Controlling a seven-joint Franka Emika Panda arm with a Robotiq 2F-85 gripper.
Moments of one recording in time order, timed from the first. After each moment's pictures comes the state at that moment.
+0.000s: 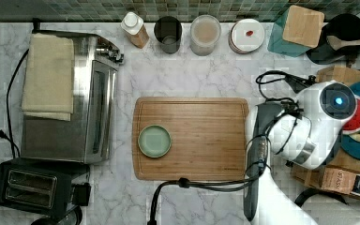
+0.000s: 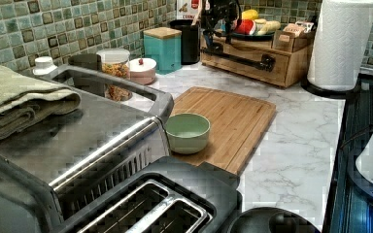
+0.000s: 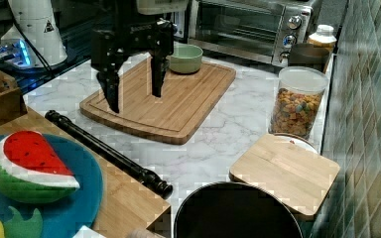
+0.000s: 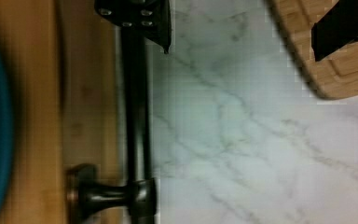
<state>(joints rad) -0.30 0.25 -0.17 -1.99 -0.06 0.70 -0.90</state>
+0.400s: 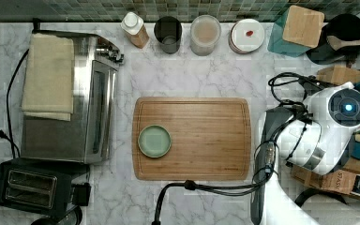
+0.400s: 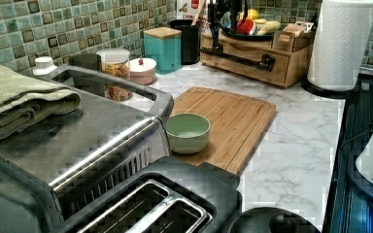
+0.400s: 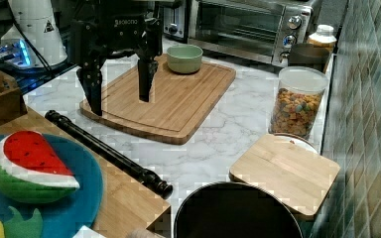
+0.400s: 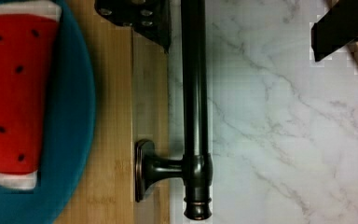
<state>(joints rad) -0.31 0.25 -0.19 -1.99 -0.15 0.76 -0.89</state>
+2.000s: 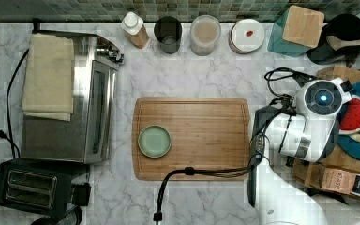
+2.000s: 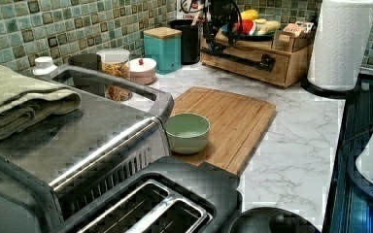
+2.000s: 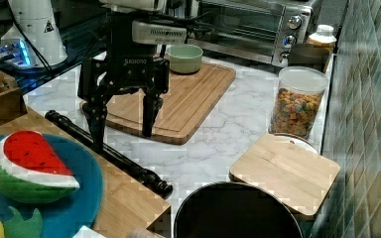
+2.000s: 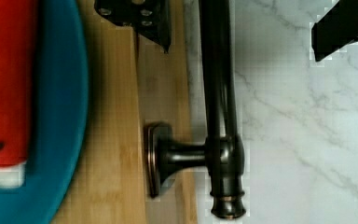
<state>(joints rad) -0.30 0.37 -0.20 -1.97 -0.28 0.87 -0.71</state>
